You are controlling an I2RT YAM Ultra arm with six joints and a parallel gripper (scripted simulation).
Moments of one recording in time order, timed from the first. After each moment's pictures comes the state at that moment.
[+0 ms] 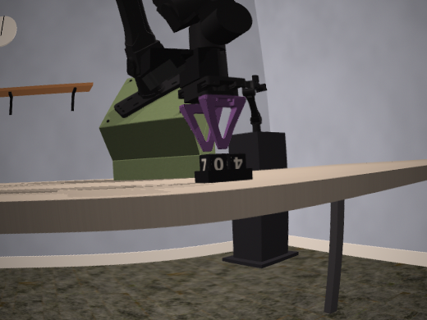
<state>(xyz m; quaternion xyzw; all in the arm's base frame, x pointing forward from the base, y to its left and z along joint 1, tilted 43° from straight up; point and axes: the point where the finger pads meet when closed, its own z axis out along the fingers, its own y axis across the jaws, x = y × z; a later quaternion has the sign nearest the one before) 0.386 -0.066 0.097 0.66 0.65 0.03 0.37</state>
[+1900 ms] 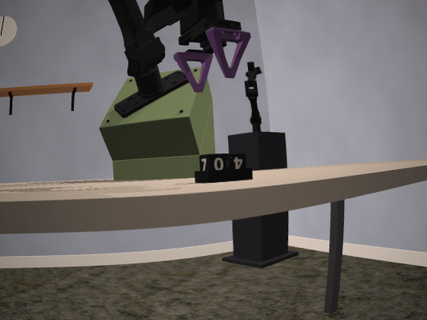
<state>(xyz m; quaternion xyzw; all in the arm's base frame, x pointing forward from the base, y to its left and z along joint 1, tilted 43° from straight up) 0.341 -0.020 0.169 0.66 0.65 0.03 0.37</state>
